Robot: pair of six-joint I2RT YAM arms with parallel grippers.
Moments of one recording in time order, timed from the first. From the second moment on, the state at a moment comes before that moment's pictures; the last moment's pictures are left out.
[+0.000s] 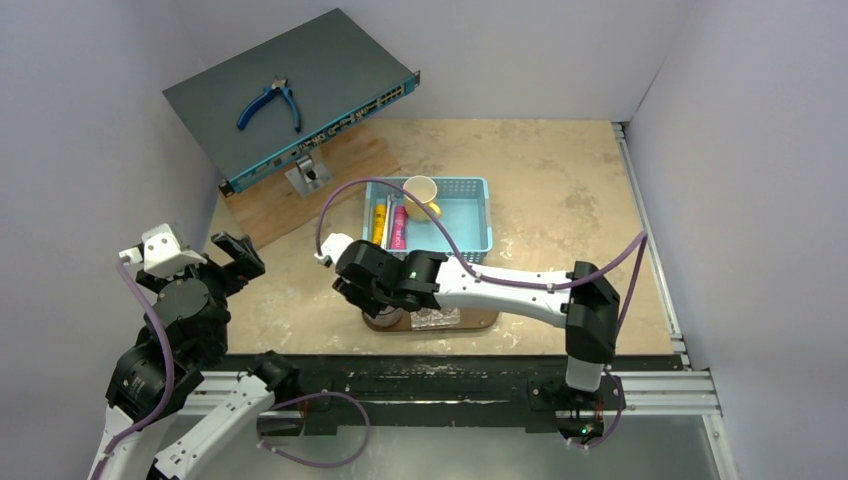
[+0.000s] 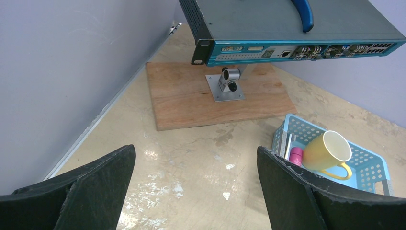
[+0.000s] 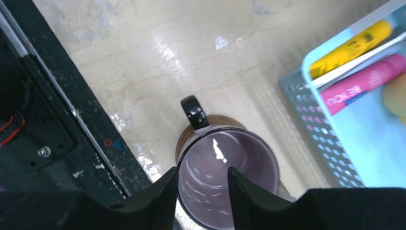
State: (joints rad) left arm -0.57 0.39 1.05 -0.89 -0.89 -0.45; right arm 1.26 1.82 1.55 -0.61 0.22 0.15
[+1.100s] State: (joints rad) left arm -0.57 0.41 1.05 -0.88 -0.76 -0.41; right arm 0.87 2.03 1.91 -0.66 0.39 0.21
